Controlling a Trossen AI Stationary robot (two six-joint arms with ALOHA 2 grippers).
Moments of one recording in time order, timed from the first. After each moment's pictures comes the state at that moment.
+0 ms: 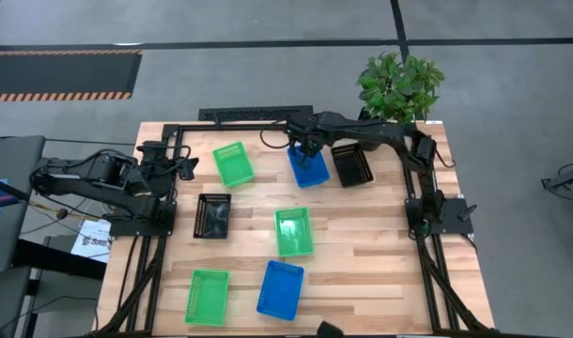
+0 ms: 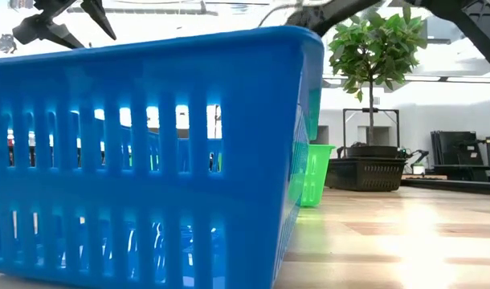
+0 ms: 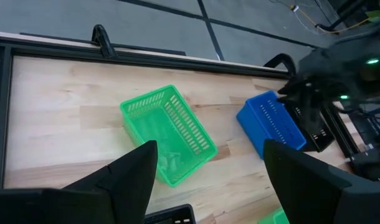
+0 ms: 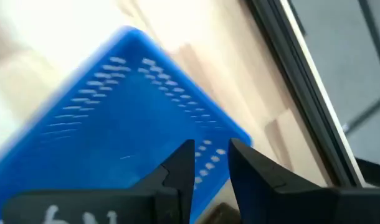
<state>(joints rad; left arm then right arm) -0.15 0.69 0.96 -1.20 -0.79 -1.40 -0.41 2.04 1.71 -0.94 0.28 0.07</state>
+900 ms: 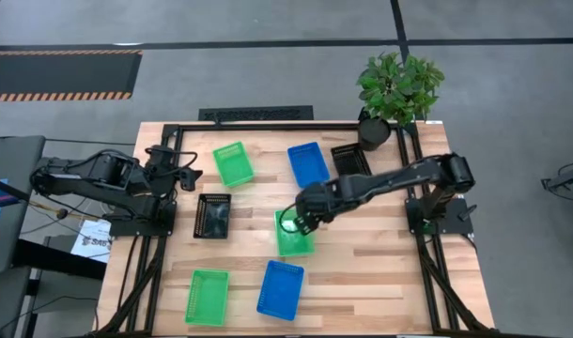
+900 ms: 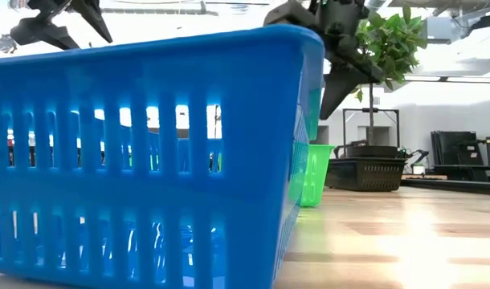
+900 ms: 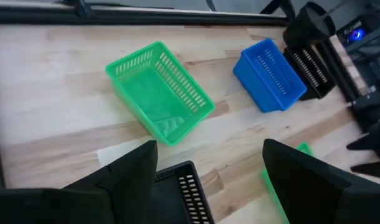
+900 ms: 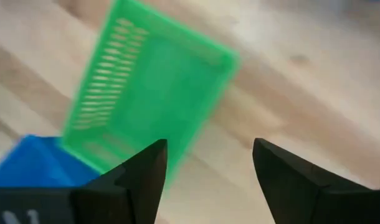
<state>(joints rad) -0.15 0.70 0.96 -1.20 -0.61 -1.29 0.12 1.75 1.41 -0.92 0.08 1.09</state>
